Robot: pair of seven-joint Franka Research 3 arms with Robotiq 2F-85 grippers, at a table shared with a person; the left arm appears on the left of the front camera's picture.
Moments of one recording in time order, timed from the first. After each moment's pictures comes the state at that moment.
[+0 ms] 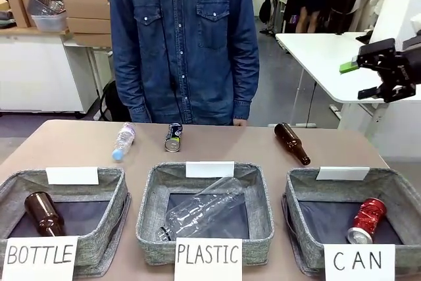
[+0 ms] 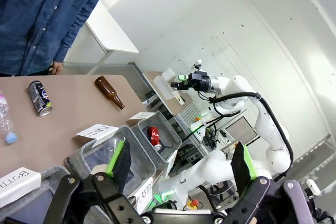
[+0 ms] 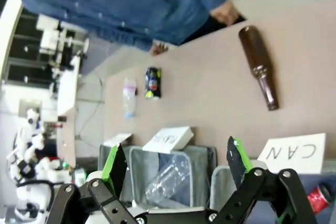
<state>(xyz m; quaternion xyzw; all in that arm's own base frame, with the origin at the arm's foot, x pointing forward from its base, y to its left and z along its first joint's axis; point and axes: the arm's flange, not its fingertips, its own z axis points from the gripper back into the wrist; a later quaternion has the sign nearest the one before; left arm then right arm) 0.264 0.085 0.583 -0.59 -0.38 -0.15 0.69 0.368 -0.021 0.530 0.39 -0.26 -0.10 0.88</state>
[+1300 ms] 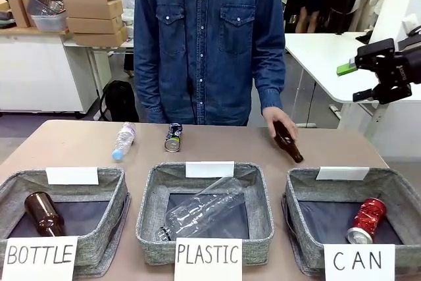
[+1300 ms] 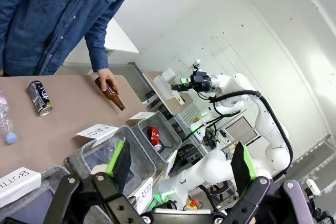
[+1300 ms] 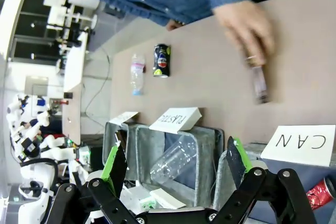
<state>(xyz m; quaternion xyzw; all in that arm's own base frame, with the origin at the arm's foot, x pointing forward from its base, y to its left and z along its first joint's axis) 0.264 0.085 0.583 -0.59 -0.38 -0.15 0.69 0.369 -0.019 0.532 0.41 -0.23 -0.06 0.88</state>
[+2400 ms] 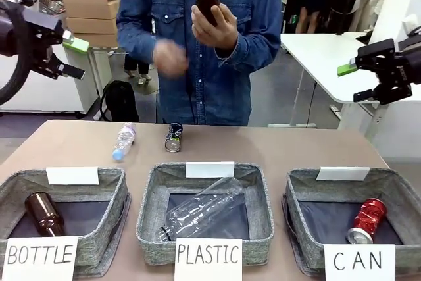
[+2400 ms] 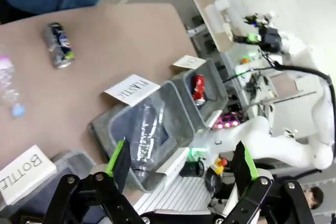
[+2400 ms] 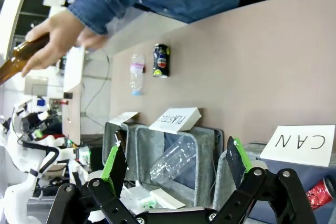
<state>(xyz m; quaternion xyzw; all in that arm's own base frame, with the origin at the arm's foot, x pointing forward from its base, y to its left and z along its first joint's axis) 0.387 -0.031 0.579 -0.48 -0.21 -0.18 0.83 0.369 -0.020 0.532 0.41 -0.23 -0.07 0.88</state>
